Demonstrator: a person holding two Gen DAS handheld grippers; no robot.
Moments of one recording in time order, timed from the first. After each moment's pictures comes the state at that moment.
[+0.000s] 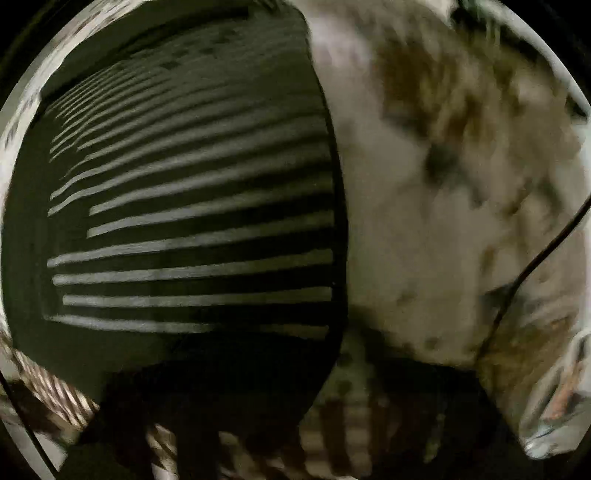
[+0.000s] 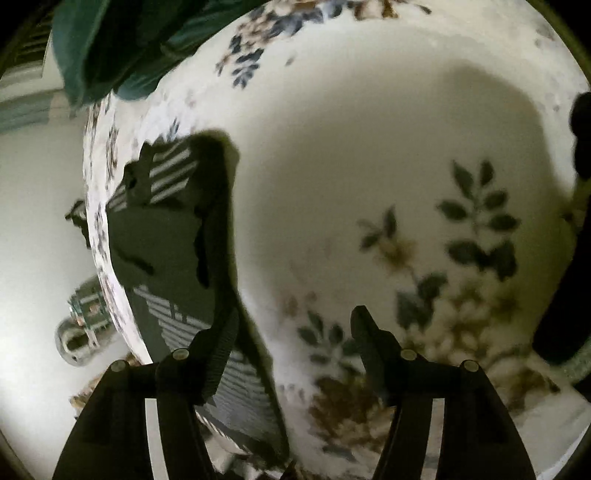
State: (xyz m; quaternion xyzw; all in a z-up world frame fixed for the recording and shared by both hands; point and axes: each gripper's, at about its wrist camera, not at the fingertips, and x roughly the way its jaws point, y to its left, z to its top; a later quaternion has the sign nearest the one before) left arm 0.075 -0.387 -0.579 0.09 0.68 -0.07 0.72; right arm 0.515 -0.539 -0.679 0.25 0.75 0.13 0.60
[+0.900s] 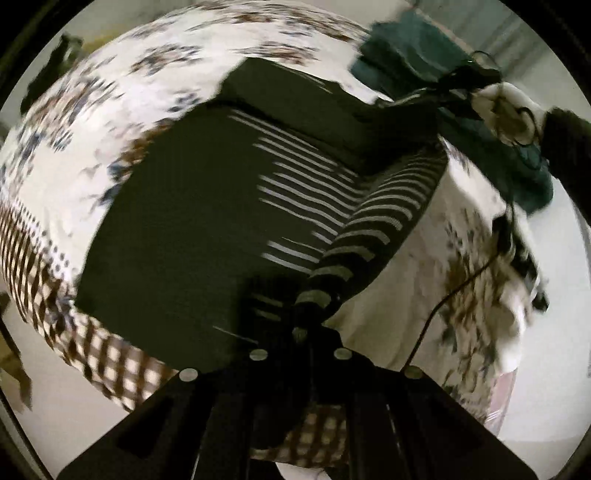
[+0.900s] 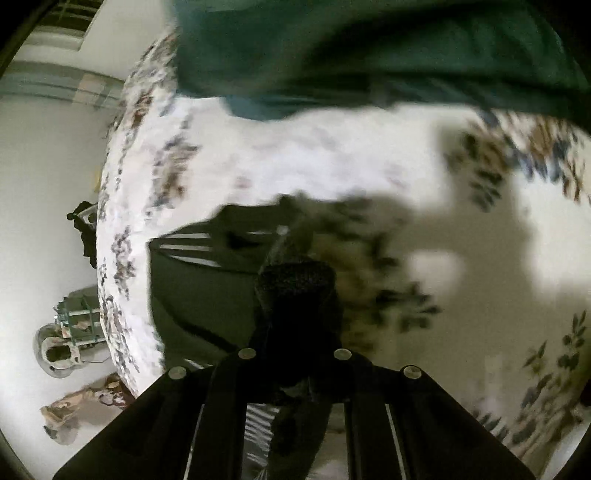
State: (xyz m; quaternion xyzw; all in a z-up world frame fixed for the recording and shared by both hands) left arm 0.088 -0.124 -0.427 -0.19 0.57 0.01 0.80; right arm 0.628 -0.287 -0.599 0.18 0.69 0.14 0.69
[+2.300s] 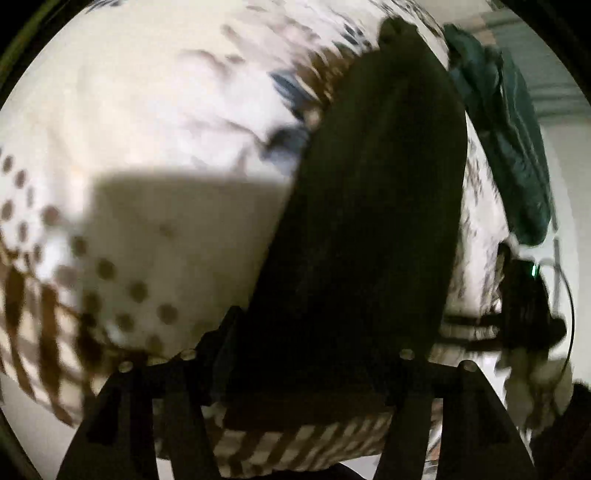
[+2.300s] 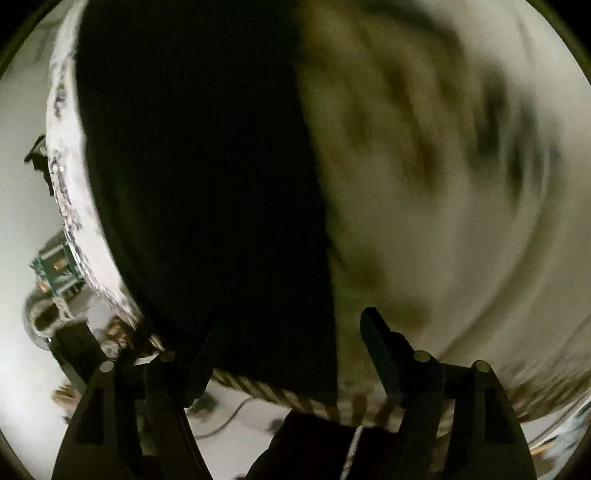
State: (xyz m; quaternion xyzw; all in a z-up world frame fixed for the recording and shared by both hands) left arm 0.091 0.107 -0.572 -0.31 0.63 -0.06 0.71; right arm 0.196 -0.103 -0.748 0.23 0.82 0.09 0.51
